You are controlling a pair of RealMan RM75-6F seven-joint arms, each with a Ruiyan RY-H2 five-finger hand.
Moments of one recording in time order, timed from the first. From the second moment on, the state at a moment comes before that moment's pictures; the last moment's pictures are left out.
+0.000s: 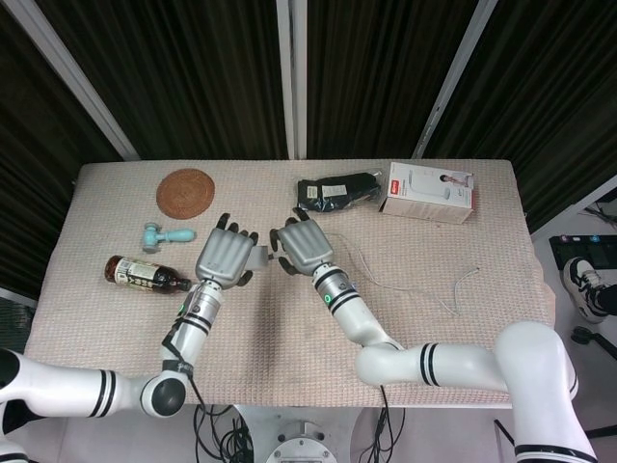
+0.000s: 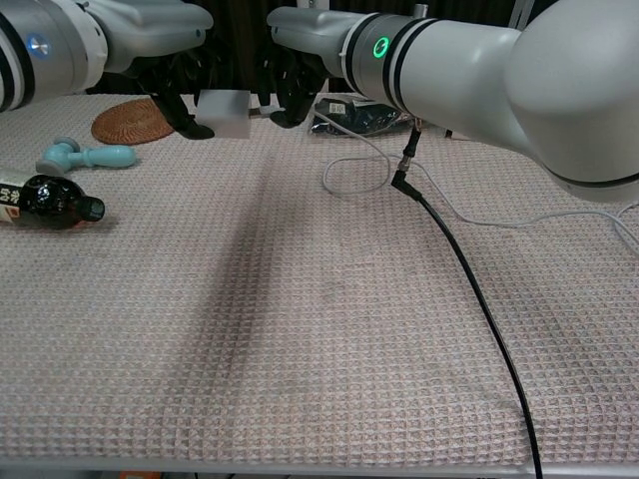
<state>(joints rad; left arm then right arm) -1.01 -1.46 -0.22 -1.86 0.57 1.26 0.97 1.20 -1.71 0.34 -1.45 -0.61 0.95 -0.59</state>
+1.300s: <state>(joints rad) -1.06 -1.51 -0.25 -1.82 0.49 1.30 0.97 1.18 -1.80 0.42 -1.39 -0.57 0.98 -0.49</state>
